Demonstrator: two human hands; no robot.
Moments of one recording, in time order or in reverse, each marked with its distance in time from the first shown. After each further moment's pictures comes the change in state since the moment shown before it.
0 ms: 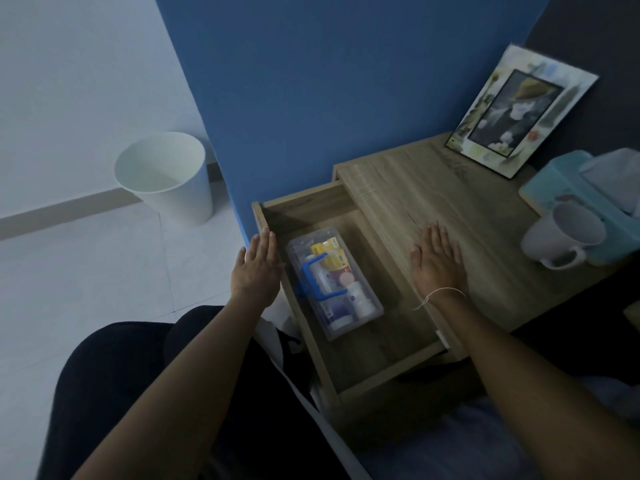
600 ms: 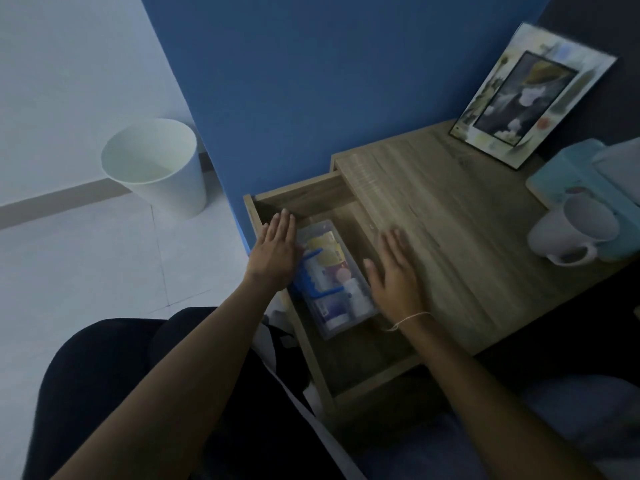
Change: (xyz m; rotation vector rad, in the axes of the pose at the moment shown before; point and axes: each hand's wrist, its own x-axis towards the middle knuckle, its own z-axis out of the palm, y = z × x) left_hand 0.037 0.024 -0.002 -0.111 0.035 0.133; right_hand -0.045 -0.064 0.004 0.369 0.089 -0.231
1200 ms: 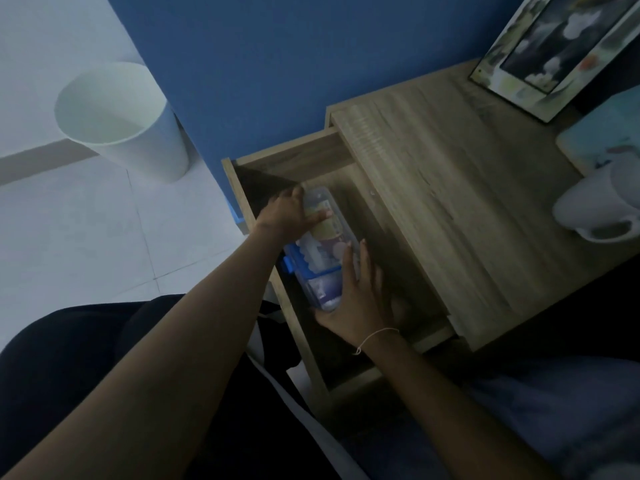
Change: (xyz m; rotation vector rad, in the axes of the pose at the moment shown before) left_hand 0.068 0.008 0.027 -0.402 -0.187 -0.136; right_hand -0.048 -0.018 0.080 -0.131 -0.245 0.156
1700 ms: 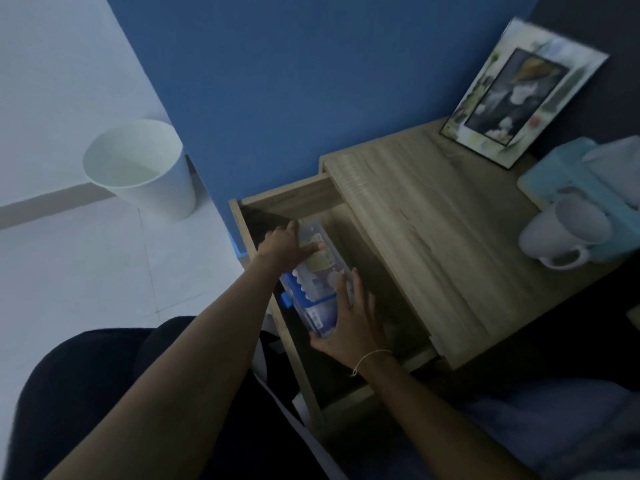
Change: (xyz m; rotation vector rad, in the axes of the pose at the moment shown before) left_hand -0.015 0.012 -0.012 0.025 0.008 -0.032; right_hand -0.004 -0.003 -0.025 0.067 -0.056 -0.040
